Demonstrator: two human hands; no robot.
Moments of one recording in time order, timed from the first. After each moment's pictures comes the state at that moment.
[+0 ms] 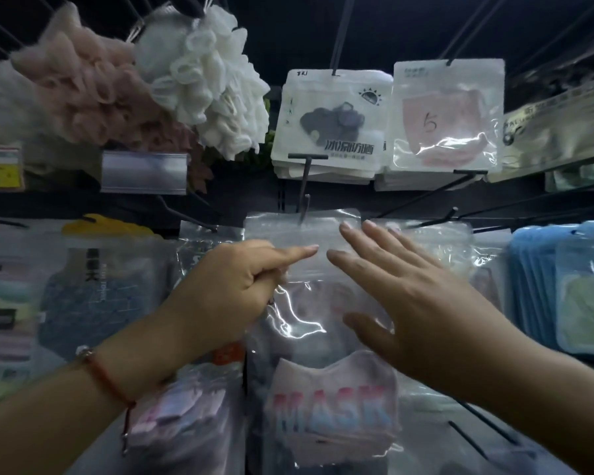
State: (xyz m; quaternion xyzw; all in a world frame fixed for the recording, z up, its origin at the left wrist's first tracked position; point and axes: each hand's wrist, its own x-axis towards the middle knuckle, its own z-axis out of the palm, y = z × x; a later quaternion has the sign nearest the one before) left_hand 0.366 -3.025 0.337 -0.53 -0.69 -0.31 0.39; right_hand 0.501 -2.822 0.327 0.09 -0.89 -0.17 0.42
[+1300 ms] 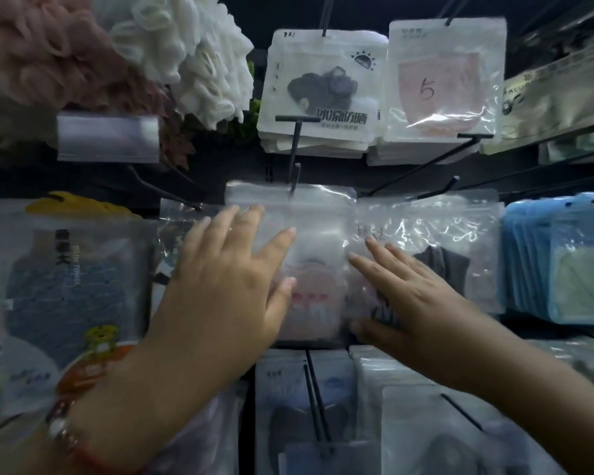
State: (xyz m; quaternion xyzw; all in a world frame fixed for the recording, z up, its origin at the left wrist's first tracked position) left_hand 0.385 -3.011 0.305 -0.31 -0.79 -0.06 0.53; right_hand 0.485 -2.794 0.300 0.01 -0.95 -0.03 0.31
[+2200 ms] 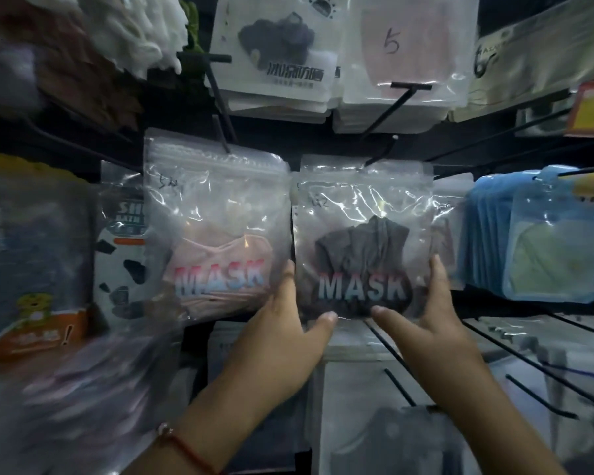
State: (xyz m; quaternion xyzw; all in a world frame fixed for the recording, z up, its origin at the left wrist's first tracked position) left_hand 0.400 -2.888 0.229 -0.32 -0.84 -0.42 0.15; right_hand 0.497 -2.731 0.232 -0.09 -0.79 0.46 0.40
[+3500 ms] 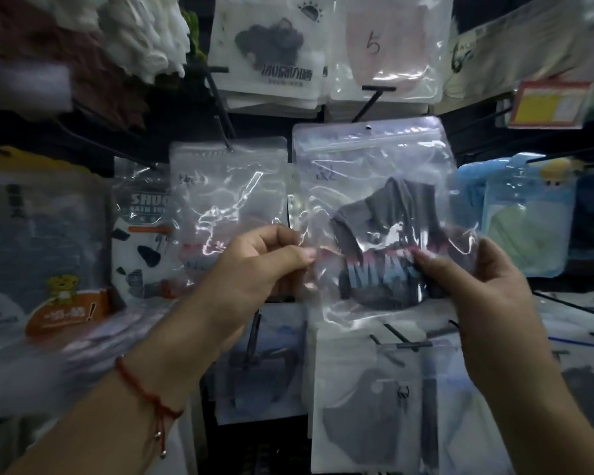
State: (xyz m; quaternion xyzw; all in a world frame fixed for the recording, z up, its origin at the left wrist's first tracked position) left_hand 0.448 -2.926 0.278 -0.42 -0.58 -0.70 -0.04; right_hand 0.567 -2.739 0.251 0.06 -0.60 0.62 0.49
